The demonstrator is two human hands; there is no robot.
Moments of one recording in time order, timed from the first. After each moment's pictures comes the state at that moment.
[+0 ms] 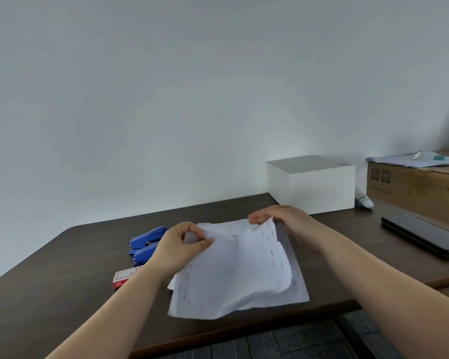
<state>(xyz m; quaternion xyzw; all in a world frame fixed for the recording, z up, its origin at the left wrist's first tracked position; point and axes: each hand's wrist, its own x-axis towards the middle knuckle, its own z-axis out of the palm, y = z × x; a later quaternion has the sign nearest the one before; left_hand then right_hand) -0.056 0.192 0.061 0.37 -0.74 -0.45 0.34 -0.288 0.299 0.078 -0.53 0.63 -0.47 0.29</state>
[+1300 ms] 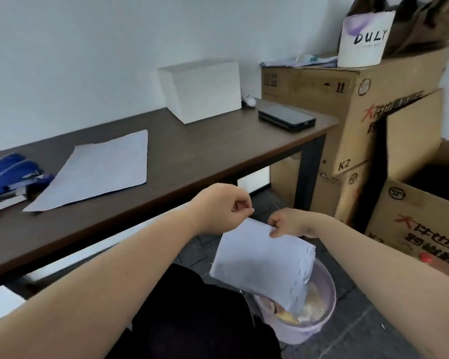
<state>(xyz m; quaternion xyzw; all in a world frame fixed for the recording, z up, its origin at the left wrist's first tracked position) -0.217 0.383 -0.043 0.04 -0.99 -0.14 0.05 -0.398 0.500 -0.165 -0.41 0.83 -0.18 0.33</state>
